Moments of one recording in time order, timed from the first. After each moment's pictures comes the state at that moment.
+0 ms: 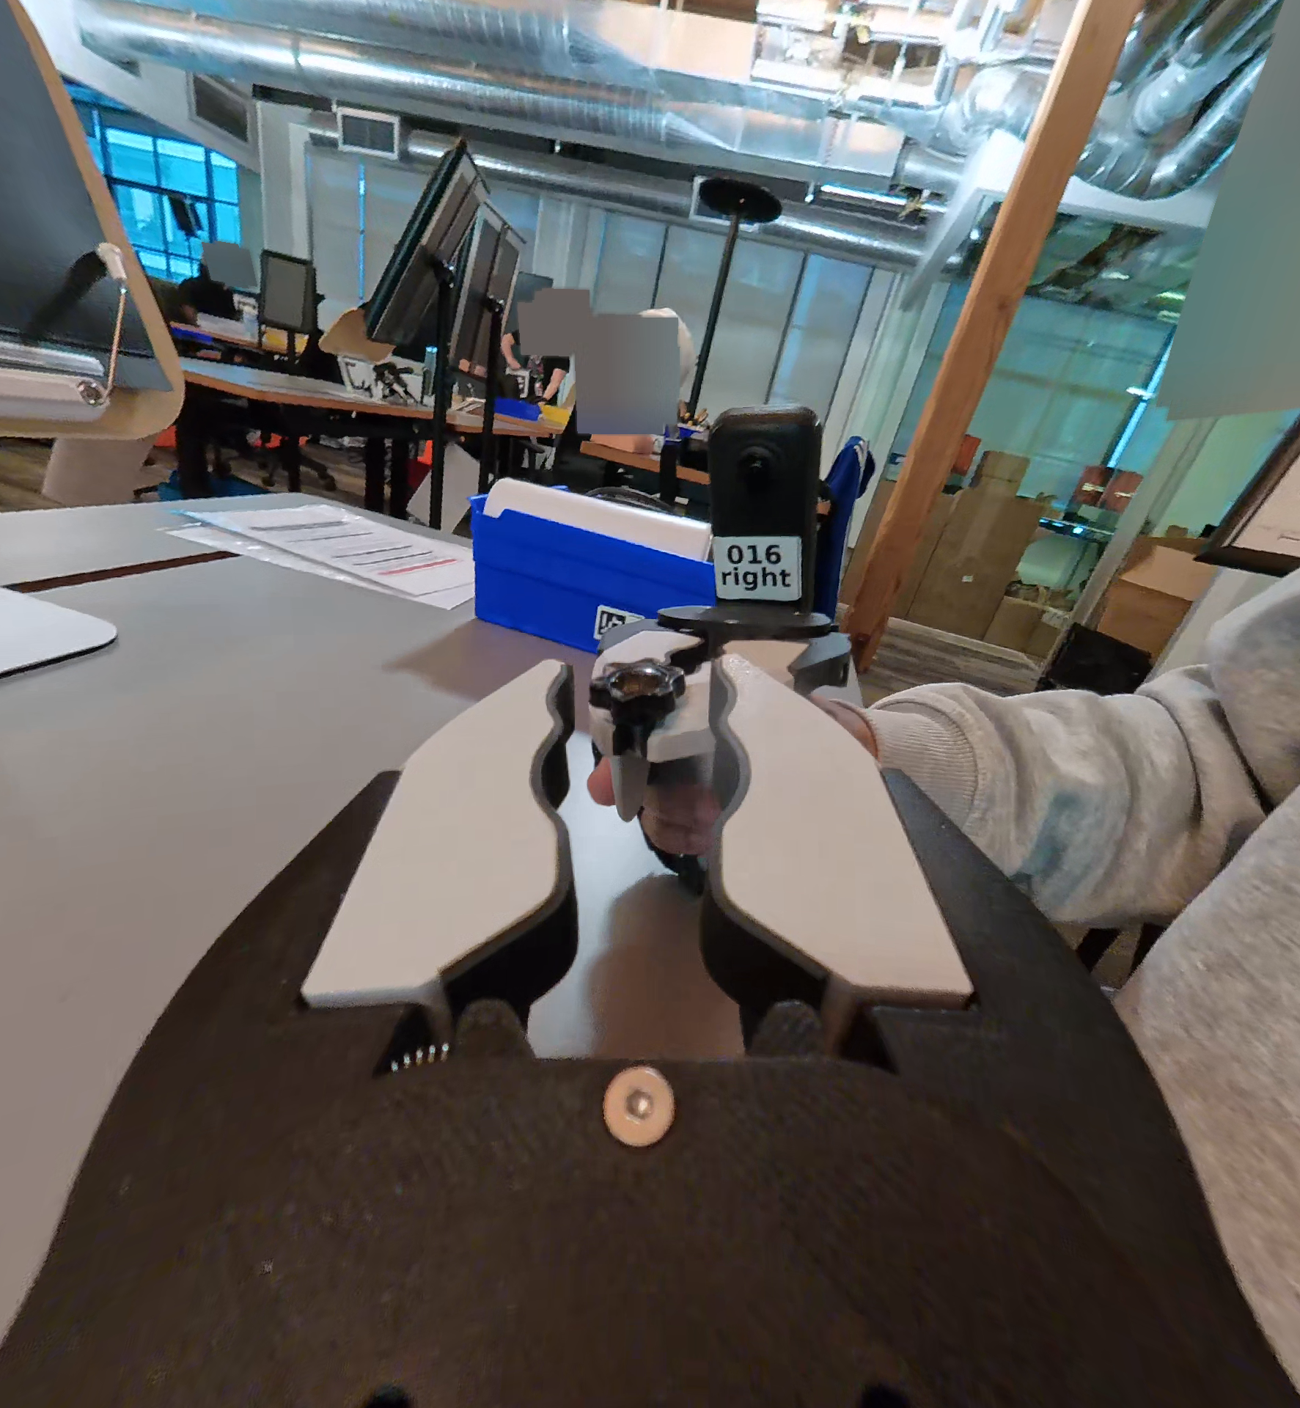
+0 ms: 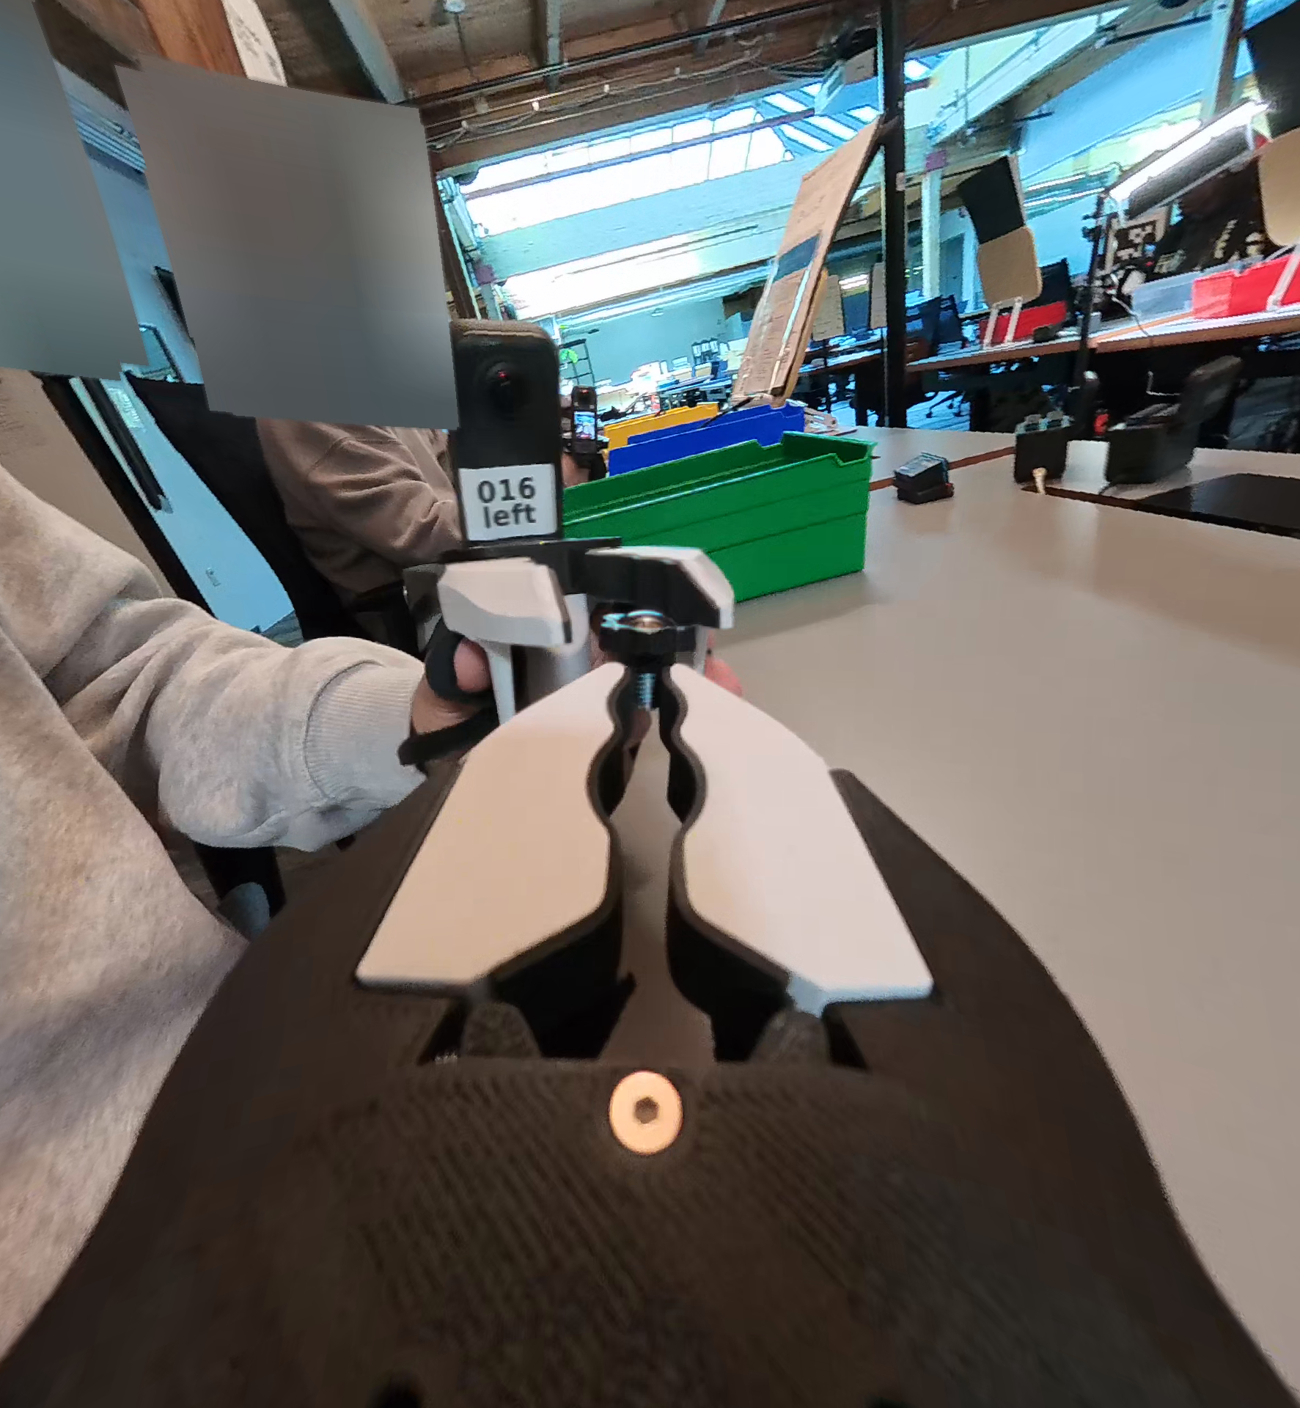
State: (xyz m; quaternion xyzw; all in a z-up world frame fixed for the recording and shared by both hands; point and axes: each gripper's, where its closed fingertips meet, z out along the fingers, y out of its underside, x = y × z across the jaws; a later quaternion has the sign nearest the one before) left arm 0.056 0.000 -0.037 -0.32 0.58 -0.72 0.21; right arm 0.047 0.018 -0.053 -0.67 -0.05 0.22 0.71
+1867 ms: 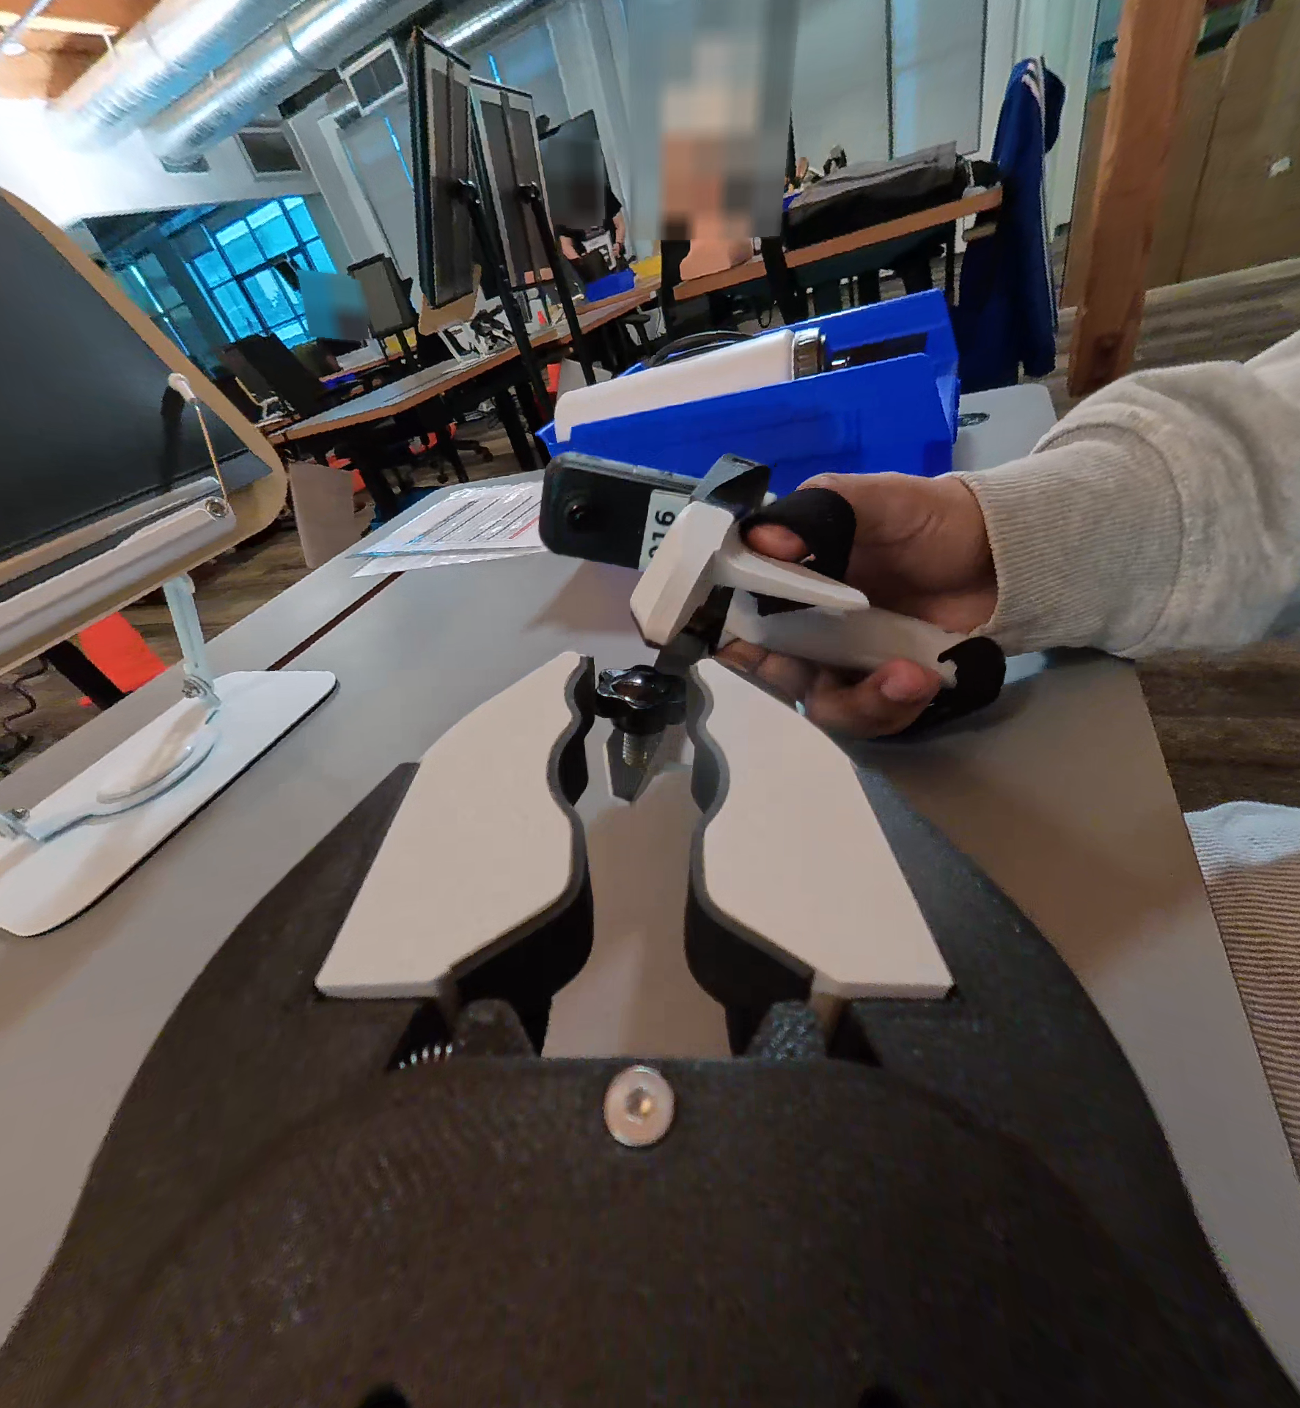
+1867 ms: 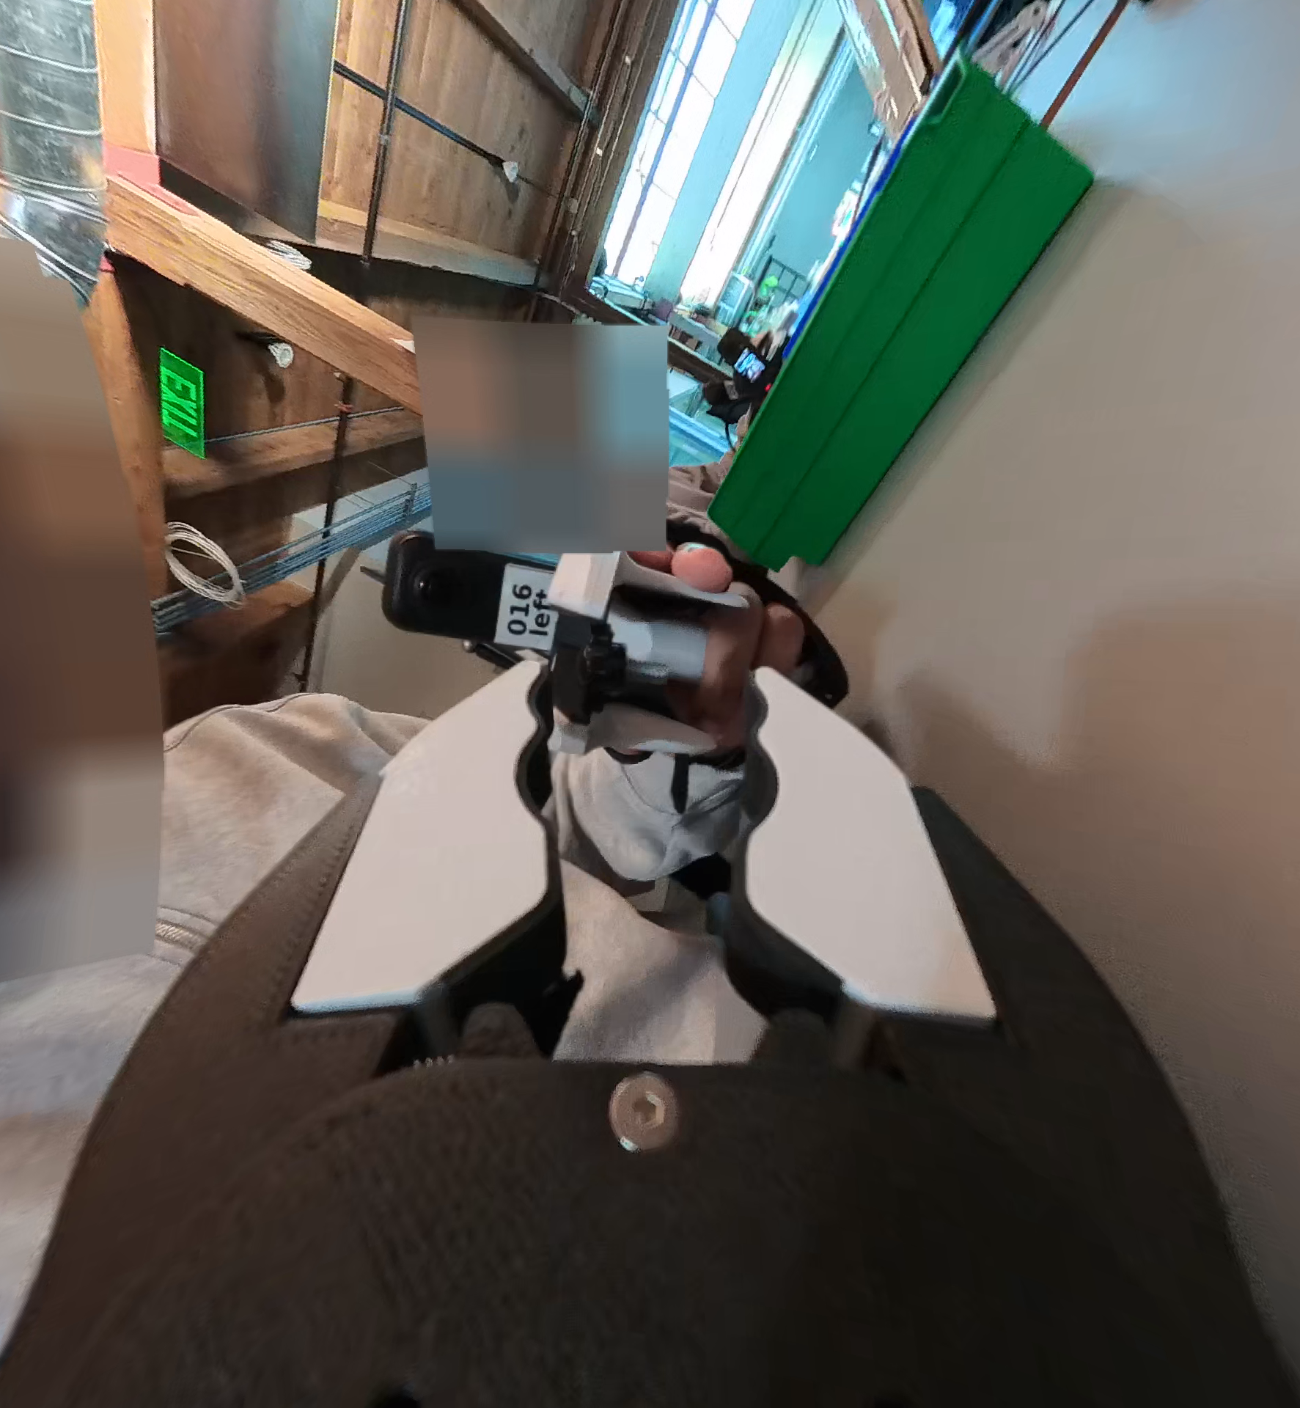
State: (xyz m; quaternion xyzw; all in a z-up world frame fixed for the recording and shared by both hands) left arm 0.056 -0.008 -0.061 -0.24 0.69 -0.56 0.38; right arm 0.048 0.008 -0.067 -0.61 0.16 0.59 0.51
